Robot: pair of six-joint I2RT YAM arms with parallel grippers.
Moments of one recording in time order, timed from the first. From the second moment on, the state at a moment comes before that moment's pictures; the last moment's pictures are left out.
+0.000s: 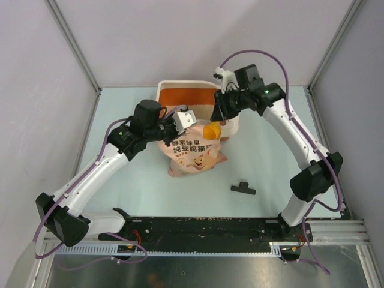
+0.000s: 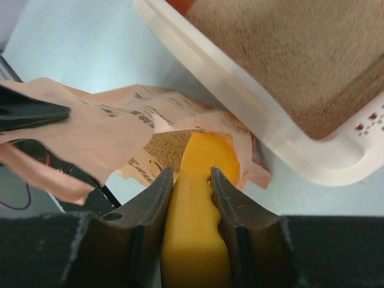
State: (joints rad) left arm -0.60 1.24 1.26 -0.57 0.33 0.60; right arm 0.46 1.72 1.91 -0.93 -0.47 0.02
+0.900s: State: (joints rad) left arm -0.60 1.25 1.27 -0.55 0.32 0.33; right arm 0.59 1.73 1.51 -0.56 -0.24 0.36
